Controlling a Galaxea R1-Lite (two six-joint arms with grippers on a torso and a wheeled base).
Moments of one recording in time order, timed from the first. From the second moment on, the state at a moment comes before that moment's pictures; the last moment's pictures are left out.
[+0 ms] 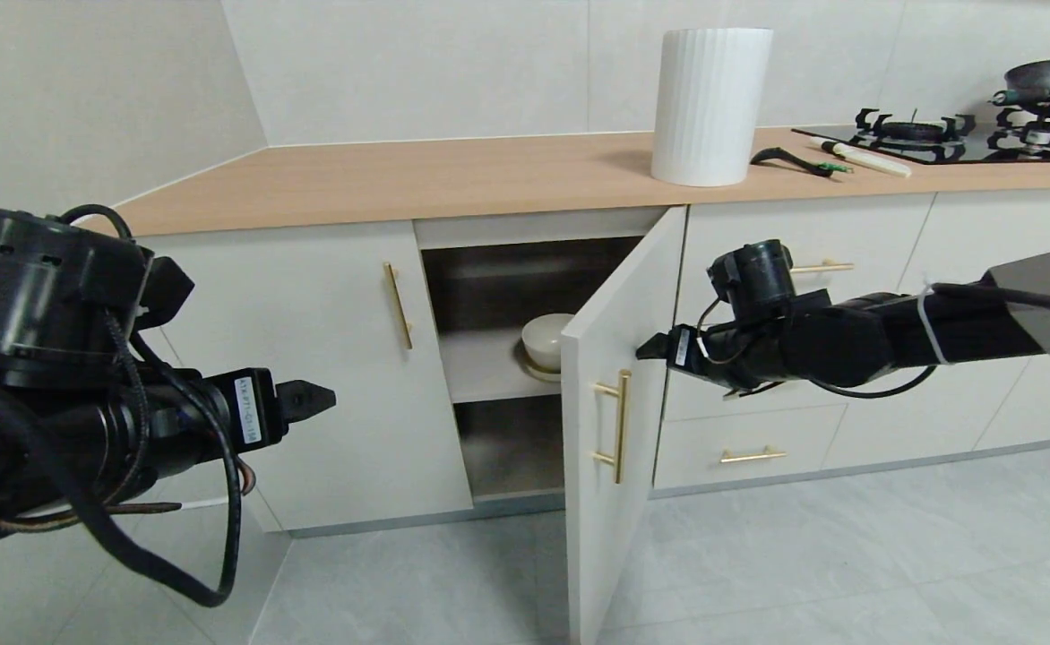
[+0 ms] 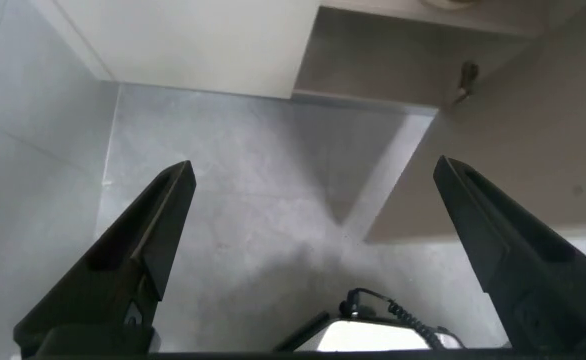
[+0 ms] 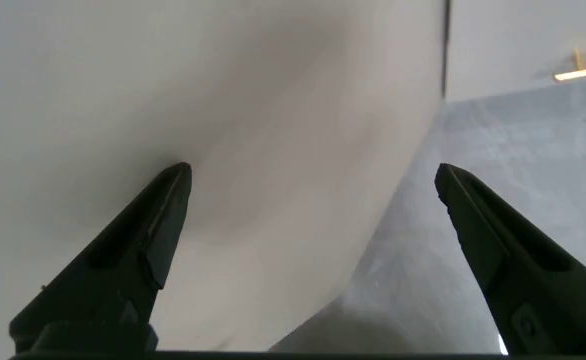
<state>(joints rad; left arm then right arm) -0.38 1.39 -0.95 0.22 0.34 -0.47 0.44 2.16 -1.53 -0.04 -0.03 0.54</state>
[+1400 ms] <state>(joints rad) -0.37 1.34 -0.92 0.21 0.34 -0.45 0.46 2.35 -1.76 -0.04 -0.11 0.76</state>
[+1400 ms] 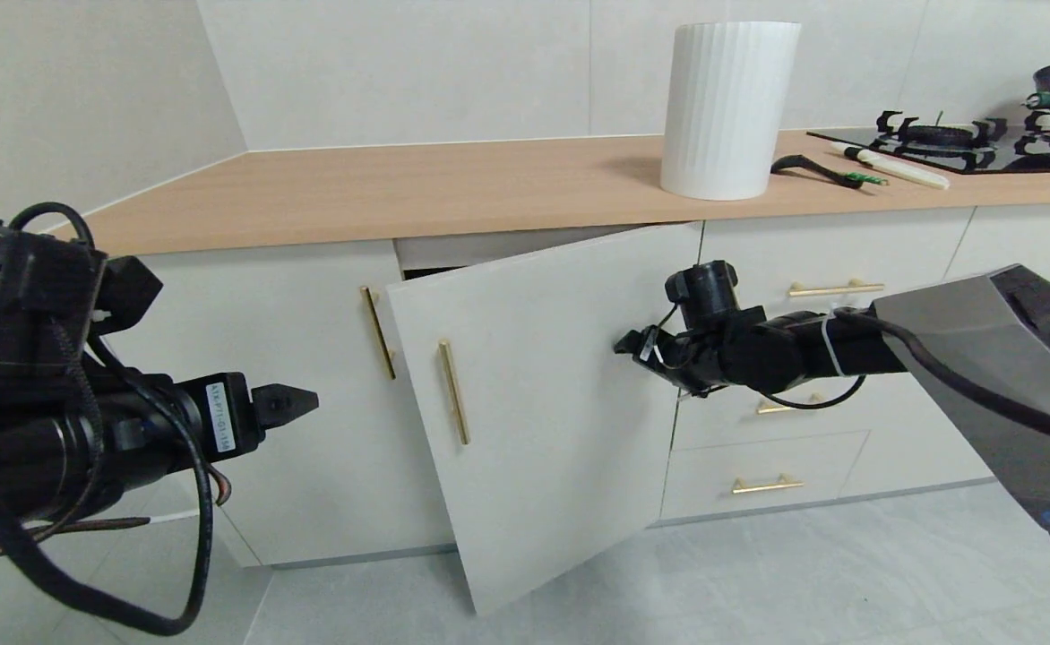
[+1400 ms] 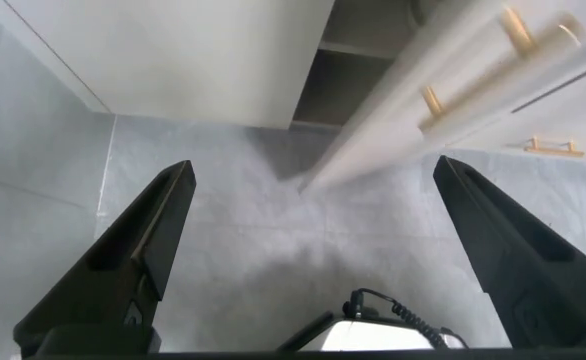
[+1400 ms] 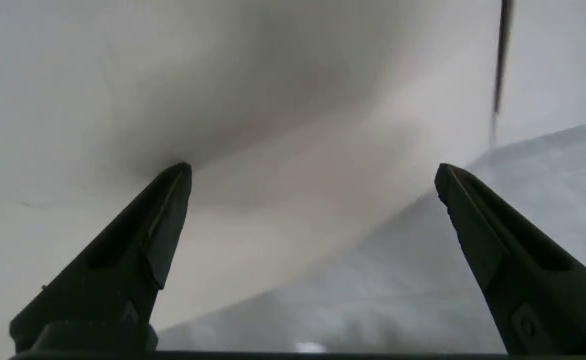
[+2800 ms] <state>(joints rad) -0.36 1.30 -0.92 0.21 0.35 -0.41 0.46 2.42 -1.96 0.00 -0.33 0.86</state>
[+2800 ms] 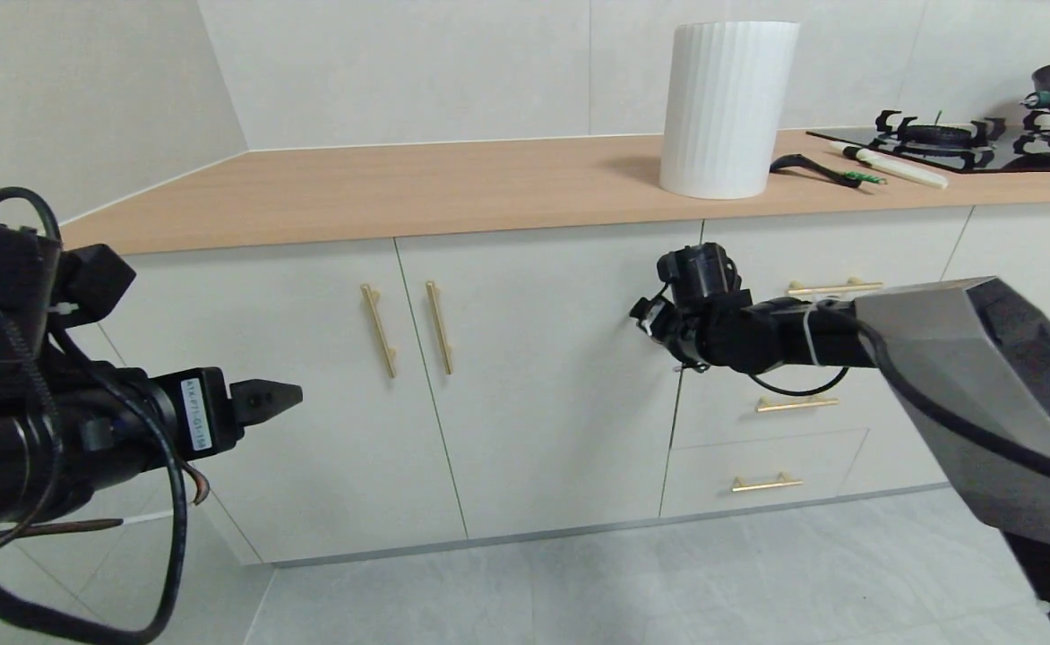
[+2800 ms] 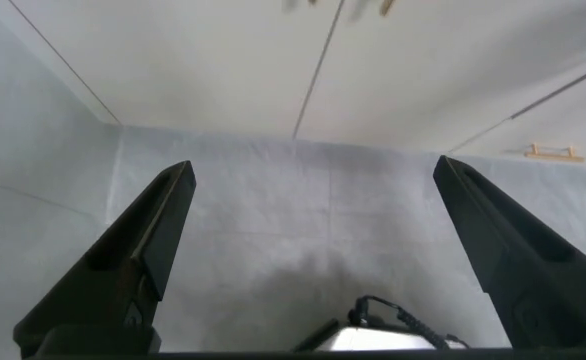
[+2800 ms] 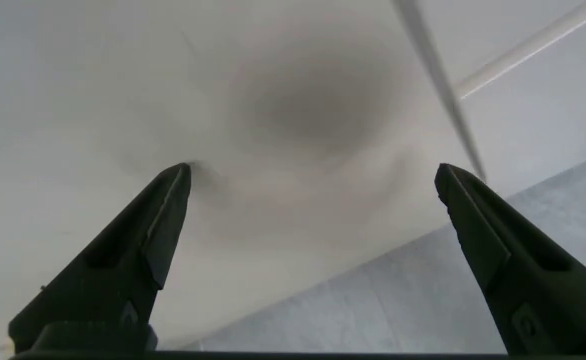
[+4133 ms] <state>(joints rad) -0.12 0.23 -0.34 0.28 0.34 0.08 0.19 0.43 -0.76 0.12 -0.52 0.03</state>
